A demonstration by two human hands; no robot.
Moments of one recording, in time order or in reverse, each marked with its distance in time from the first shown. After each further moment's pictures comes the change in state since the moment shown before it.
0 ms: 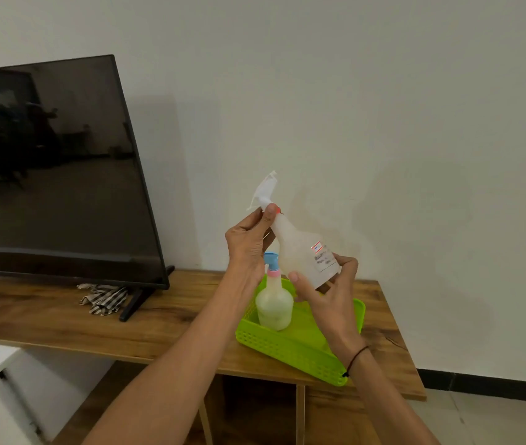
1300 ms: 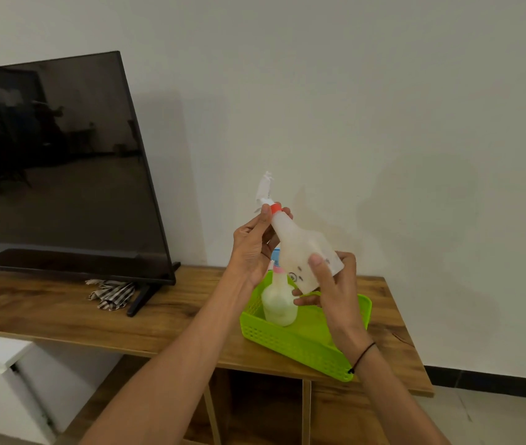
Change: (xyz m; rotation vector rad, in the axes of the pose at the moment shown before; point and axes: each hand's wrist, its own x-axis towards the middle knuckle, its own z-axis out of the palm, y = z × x) left_hand 0.001 -0.002 -0.022 -0.062 -0.139 -0.107; right_hand -0.004 -0.011 0.006 0.145 -0.054 0.078
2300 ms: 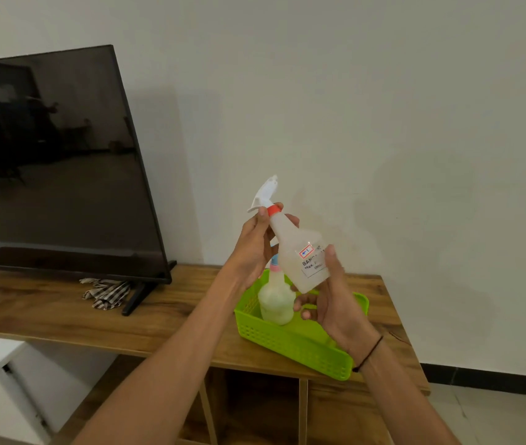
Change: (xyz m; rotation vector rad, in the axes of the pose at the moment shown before) left_hand 0.007 -0.004 -0.006 0.276 -0.140 0.012; right_hand 0.010 0.002 -0.011 0.203 -0.190 0.394
